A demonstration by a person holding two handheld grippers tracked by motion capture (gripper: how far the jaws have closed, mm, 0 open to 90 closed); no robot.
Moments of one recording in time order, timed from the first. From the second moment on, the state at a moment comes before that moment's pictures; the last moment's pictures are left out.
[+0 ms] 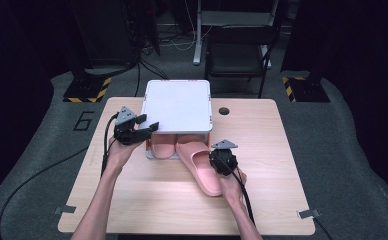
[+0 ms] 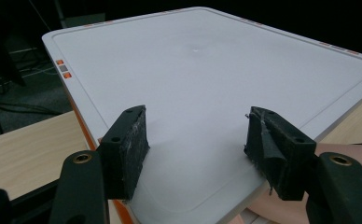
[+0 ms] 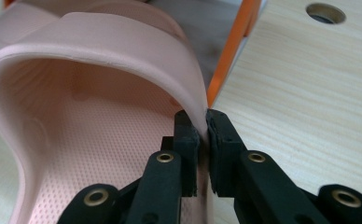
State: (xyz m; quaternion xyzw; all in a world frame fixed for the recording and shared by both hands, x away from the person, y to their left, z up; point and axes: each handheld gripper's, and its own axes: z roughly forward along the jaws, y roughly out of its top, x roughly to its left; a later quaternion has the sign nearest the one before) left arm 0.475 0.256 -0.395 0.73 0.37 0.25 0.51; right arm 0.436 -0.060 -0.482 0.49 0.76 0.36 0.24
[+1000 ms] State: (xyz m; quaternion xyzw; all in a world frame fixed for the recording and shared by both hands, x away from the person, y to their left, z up) left arm 0.475 0.258 -0.394 0.74 0.37 0.25 0.51; right arm 0.381 -0.070 -0.490 0.39 0.80 0.40 0.21
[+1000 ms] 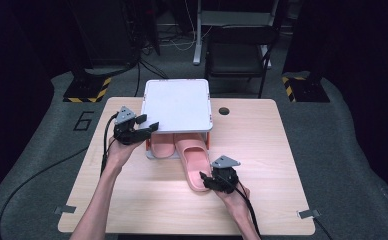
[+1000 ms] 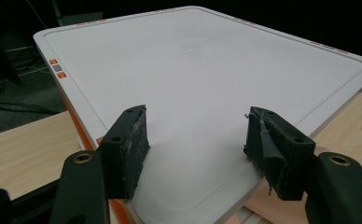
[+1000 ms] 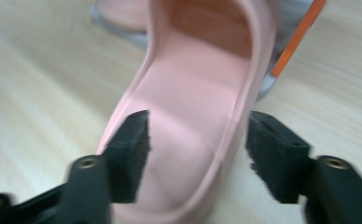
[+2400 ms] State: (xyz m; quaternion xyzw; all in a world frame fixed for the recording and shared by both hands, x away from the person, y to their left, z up) left arm 0.475 0.259 -0.394 0.74 0.37 0.24 0.51; right arm 0.427 -0.029 -0.503 0.39 0.77 0.42 0.27
